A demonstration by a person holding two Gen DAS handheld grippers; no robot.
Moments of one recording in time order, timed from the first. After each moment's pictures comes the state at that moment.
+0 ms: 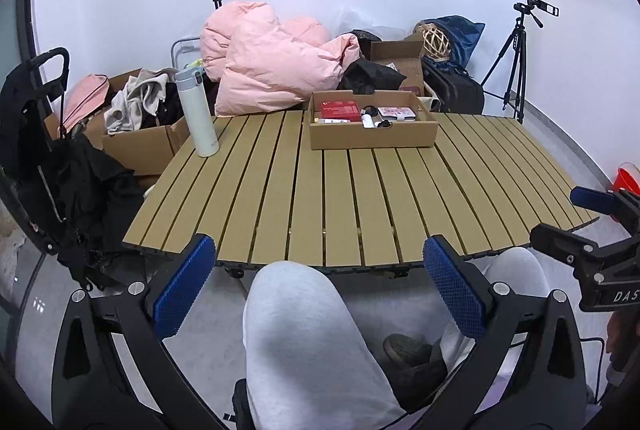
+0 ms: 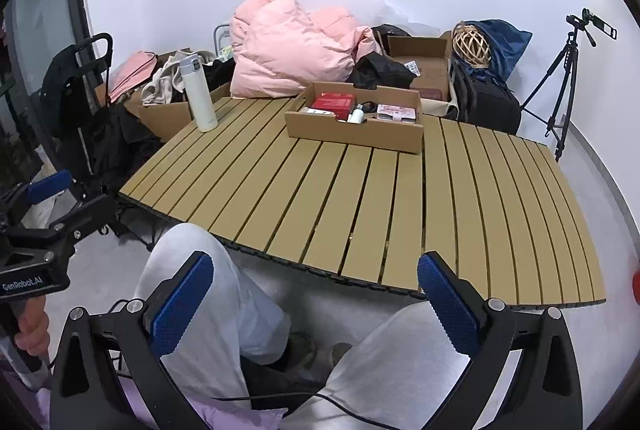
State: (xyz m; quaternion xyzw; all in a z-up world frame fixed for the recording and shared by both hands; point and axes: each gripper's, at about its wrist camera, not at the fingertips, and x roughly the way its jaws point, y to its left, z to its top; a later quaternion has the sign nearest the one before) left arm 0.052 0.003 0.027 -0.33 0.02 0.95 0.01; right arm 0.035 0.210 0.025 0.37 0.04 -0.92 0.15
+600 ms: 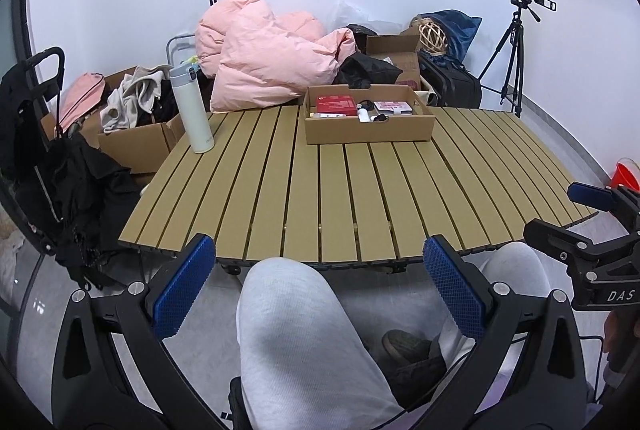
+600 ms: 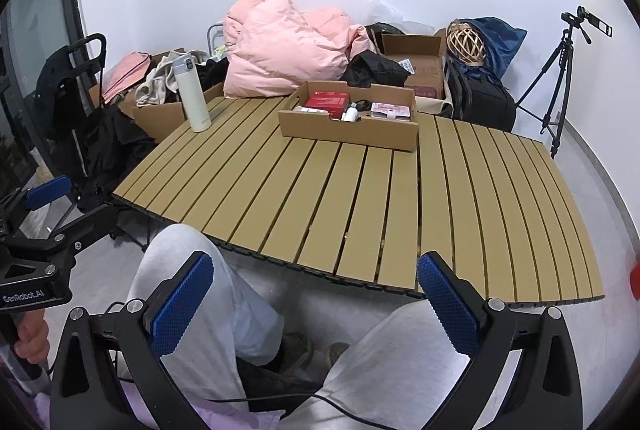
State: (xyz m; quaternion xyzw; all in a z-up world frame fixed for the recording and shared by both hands) left arm 0.050 0.005 0.022 -0.33 0.02 0.94 0.01; right arm 0.031 0.213 0.020 0.37 0.04 -0.92 0.14
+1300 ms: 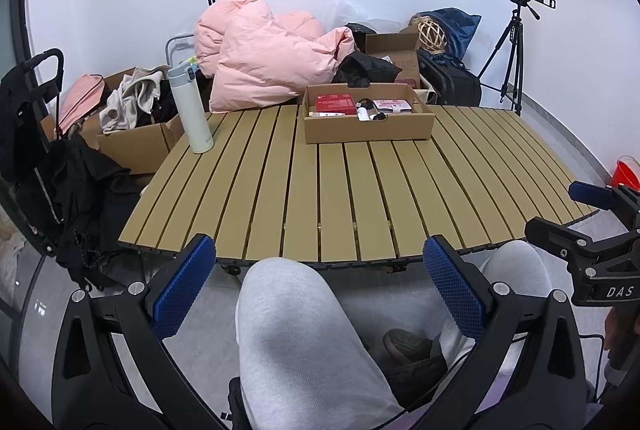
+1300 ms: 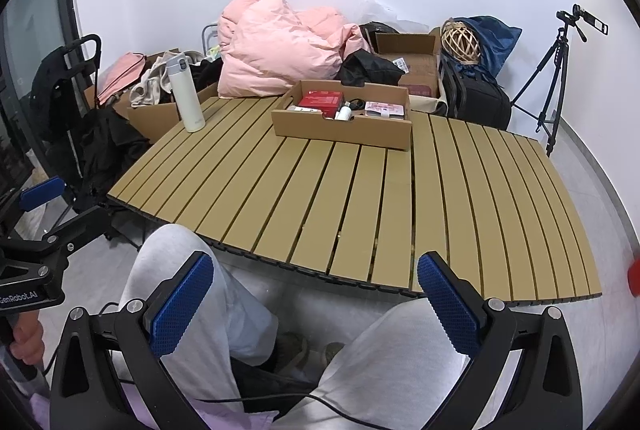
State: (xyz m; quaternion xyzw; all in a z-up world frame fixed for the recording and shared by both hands) left arm 0.048 0.004 0.020 -0.33 0.02 0.94 0.01; right arm 0.029 0.221 0.019 0.37 0.04 -0.92 0.14
